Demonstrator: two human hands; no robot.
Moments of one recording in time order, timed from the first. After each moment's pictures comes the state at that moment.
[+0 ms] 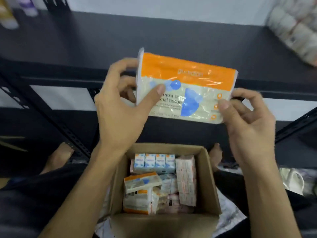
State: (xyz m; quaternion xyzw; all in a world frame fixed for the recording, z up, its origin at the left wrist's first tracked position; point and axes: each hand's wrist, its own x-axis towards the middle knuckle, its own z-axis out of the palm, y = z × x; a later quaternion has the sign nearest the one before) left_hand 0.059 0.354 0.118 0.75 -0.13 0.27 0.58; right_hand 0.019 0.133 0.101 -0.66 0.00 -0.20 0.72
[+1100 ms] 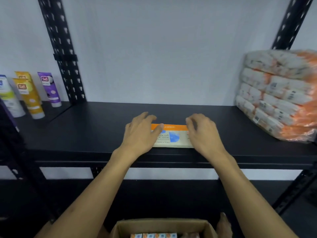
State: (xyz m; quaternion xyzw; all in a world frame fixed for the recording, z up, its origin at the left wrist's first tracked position) left_hand 0.209 0.332 0.170 0.95 -0.14 0.14 0.22; right_hand 0.172 0.136 0.174 -0.92 0.00 -0.26 0.28
